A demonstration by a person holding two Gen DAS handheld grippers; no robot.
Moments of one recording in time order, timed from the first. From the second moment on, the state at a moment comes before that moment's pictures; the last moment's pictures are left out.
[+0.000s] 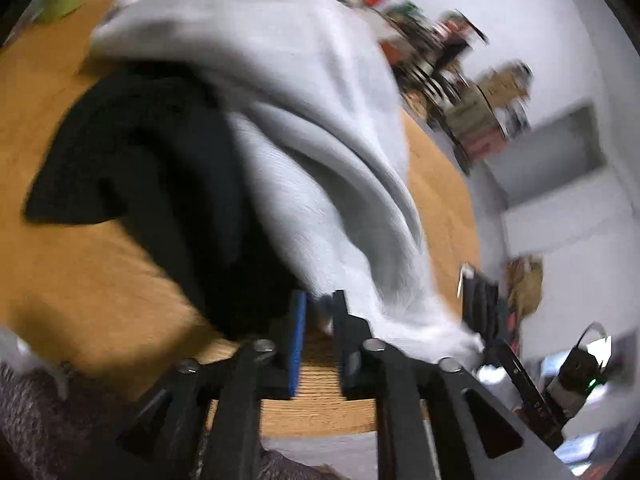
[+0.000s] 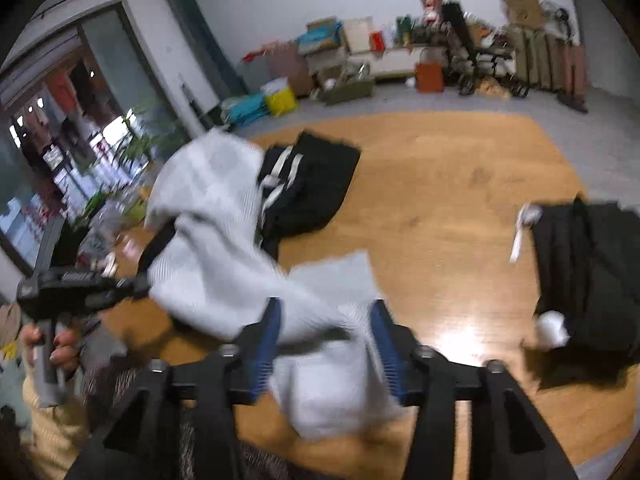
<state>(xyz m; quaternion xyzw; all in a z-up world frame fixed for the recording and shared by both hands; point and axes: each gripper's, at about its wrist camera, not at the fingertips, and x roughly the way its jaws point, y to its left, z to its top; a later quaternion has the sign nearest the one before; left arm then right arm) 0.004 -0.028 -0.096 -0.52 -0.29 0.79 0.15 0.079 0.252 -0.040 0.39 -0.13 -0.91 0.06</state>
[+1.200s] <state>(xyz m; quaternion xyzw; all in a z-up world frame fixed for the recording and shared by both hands) -0.042 0.052 0.074 -0.31 -0.29 0.87 0.24 -0.024 0.171 0.101 0.19 -0.05 -0.97 0.14</state>
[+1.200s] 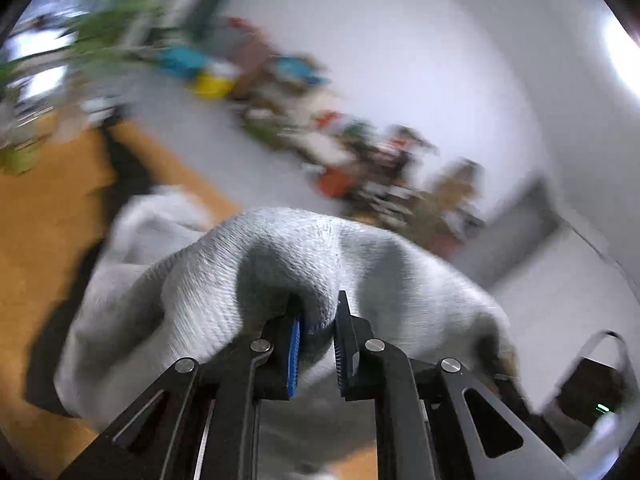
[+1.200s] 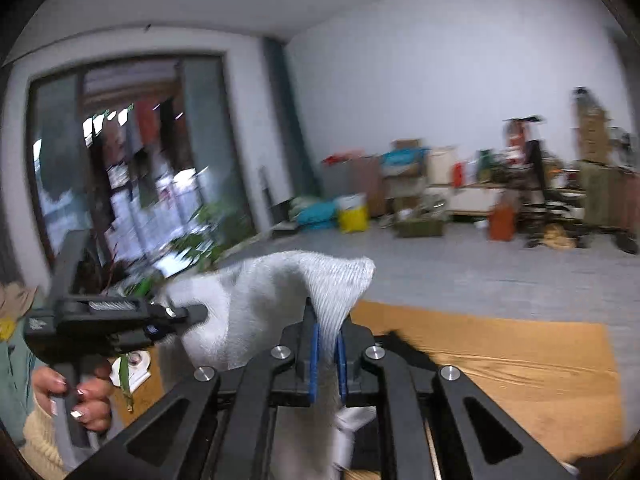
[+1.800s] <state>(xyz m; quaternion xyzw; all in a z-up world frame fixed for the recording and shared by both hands) 0.016 0.228 0.003 -0.47 -0.18 0.77 0.40 0.153 0.361 0.076 0.30 0.00 -0.94 -0.17</state>
